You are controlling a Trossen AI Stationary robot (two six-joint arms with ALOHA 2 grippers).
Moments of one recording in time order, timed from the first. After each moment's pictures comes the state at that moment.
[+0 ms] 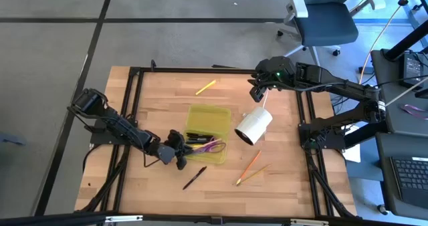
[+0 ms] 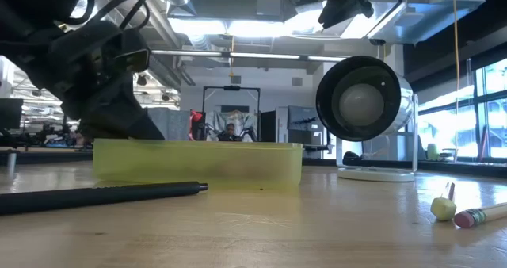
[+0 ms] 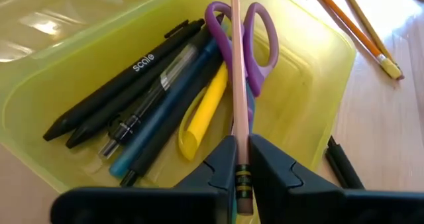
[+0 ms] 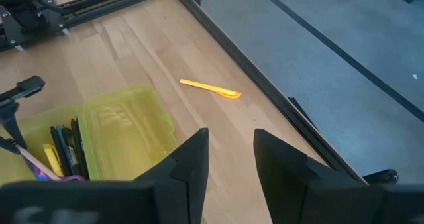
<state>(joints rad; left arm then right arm) -0.47 1.53 0.44 0.36 -0.53 -0.86 -0.27 1.27 1.39 -0.81 0.26 0.20</state>
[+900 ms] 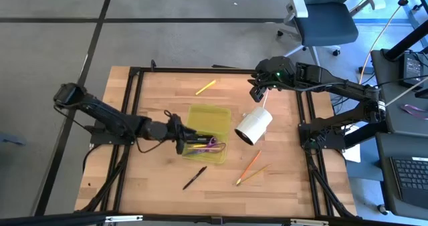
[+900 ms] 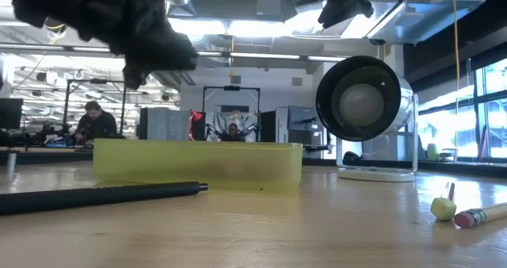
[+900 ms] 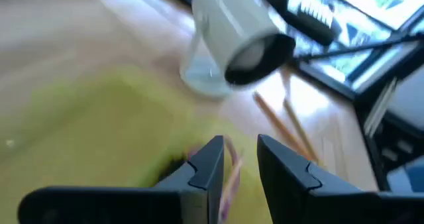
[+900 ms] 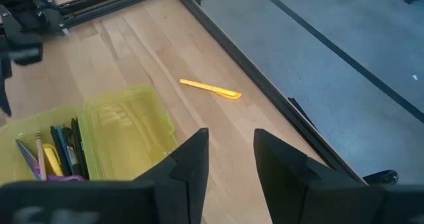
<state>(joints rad) -0.27 1.18 0.44 0.38 -0.42 -0.64 -0.27 1.27 1.39 -0.81 0.26 0.20</state>
